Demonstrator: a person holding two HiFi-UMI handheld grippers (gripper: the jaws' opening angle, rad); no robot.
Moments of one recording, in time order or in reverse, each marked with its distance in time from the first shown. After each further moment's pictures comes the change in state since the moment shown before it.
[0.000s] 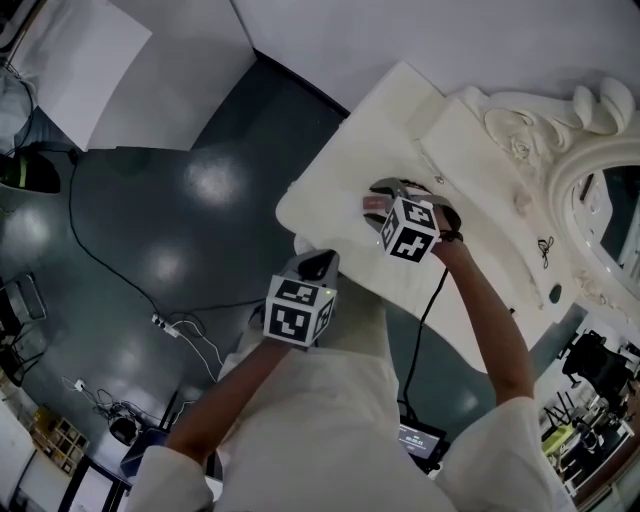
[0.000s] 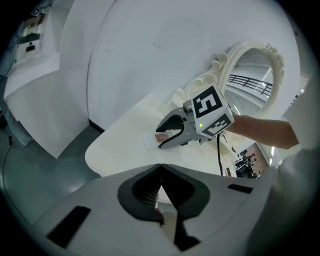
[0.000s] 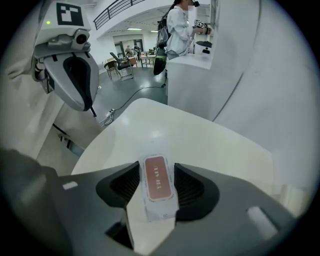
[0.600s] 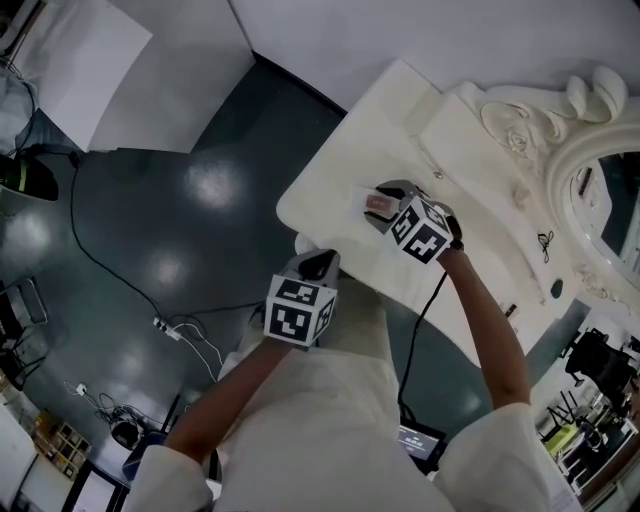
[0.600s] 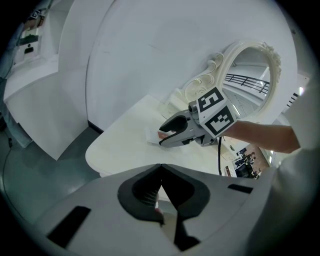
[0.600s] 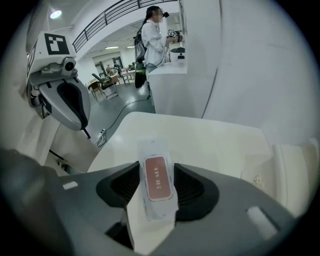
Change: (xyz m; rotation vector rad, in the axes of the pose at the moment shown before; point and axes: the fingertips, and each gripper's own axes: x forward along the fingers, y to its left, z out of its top) left arm -0.006 -0.003 -0.004 0.020 -0.003 -0.005; right arm -0.018 -0.001 0.005 0.242 -0.142 -0.043
